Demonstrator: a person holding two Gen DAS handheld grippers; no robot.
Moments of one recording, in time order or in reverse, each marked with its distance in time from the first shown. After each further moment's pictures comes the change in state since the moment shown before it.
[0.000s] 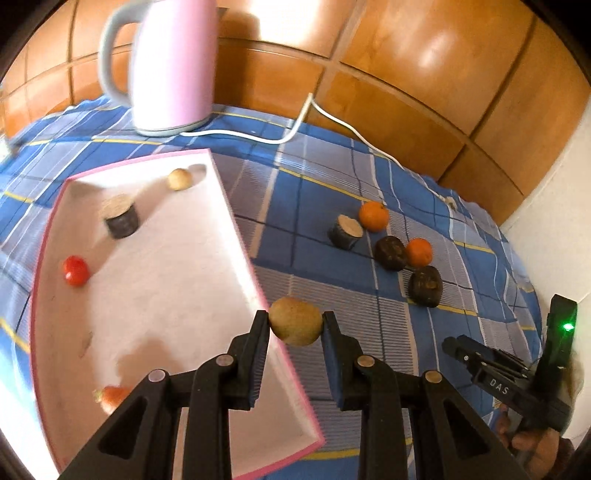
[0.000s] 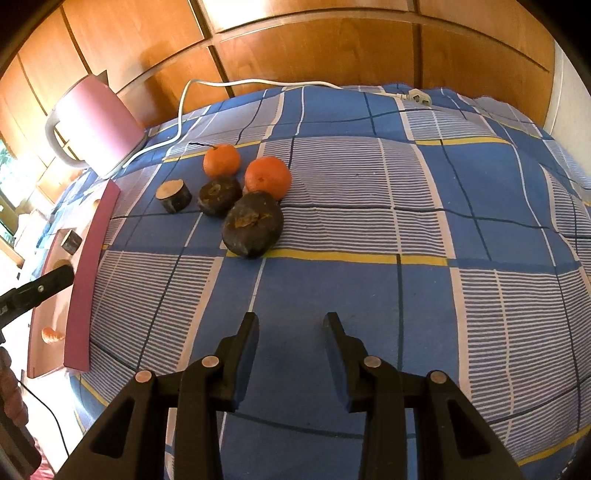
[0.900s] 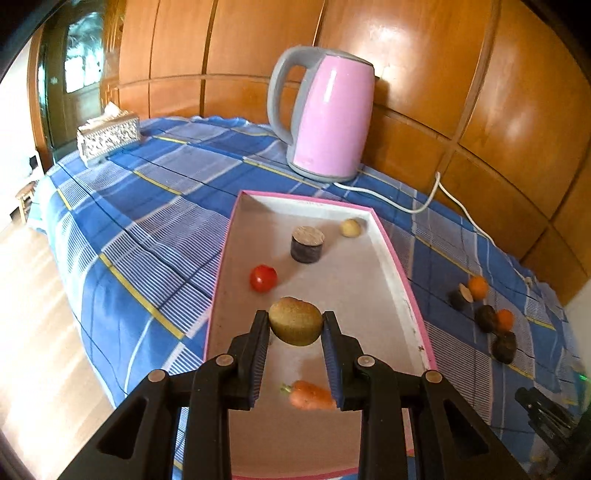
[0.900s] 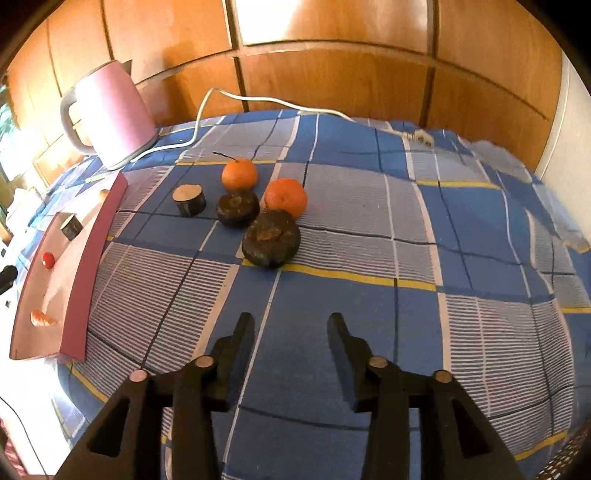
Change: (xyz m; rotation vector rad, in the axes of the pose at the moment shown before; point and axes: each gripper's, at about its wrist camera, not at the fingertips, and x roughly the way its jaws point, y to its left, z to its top) left arm -0.071 0.088 -0.024 -0.210 -0.221 0.322; right arm -0.019 0.027 -0.005 -0.116 -0.086 -0.091
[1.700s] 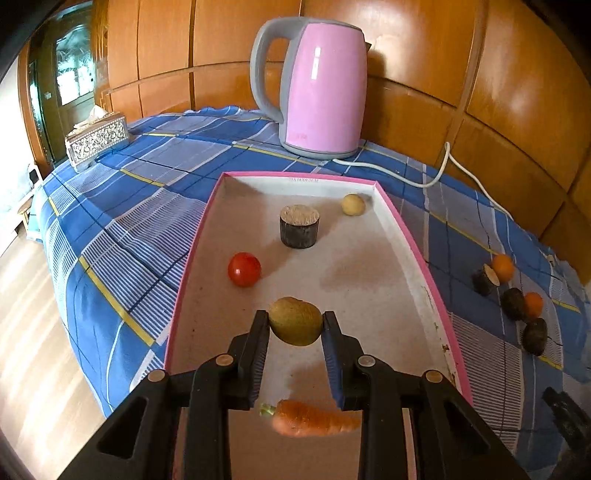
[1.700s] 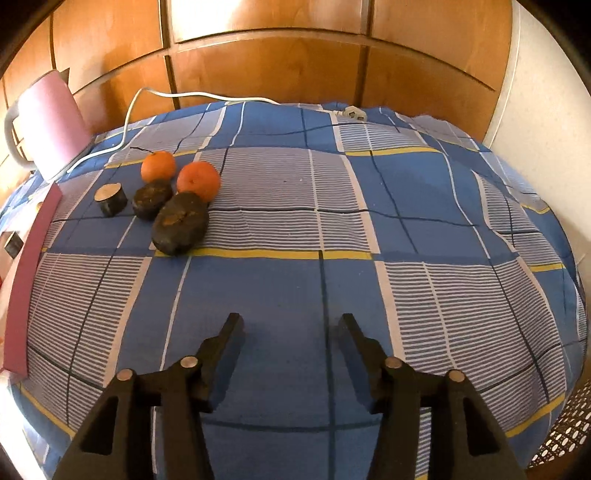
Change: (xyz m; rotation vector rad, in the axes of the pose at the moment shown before) left arm 0.048 -0.022 -0.007 0.061 0.046 0.053; right arm 0.014 -0.034 -0.013 0.130 0.000 -0.190
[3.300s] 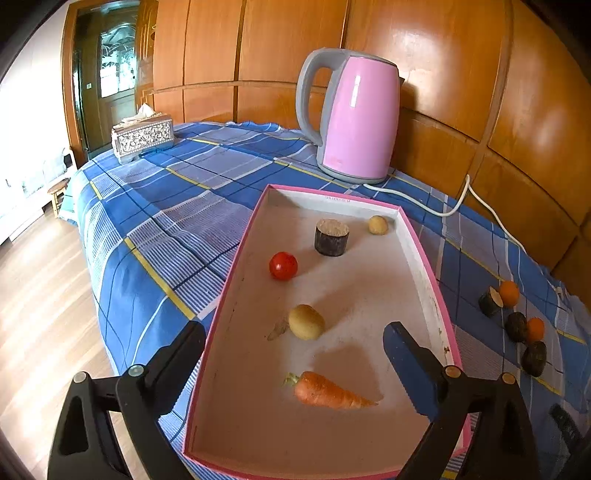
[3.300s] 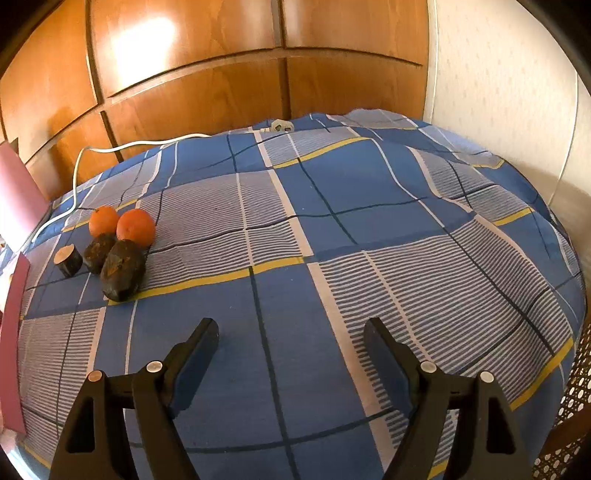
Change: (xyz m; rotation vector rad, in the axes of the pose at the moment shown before) left arm -0.036 0.011 -0.019 -0.117 -0.086 0.085; right arm 0.002 -0.033 -0.008 0.241 -0.097 -0.095
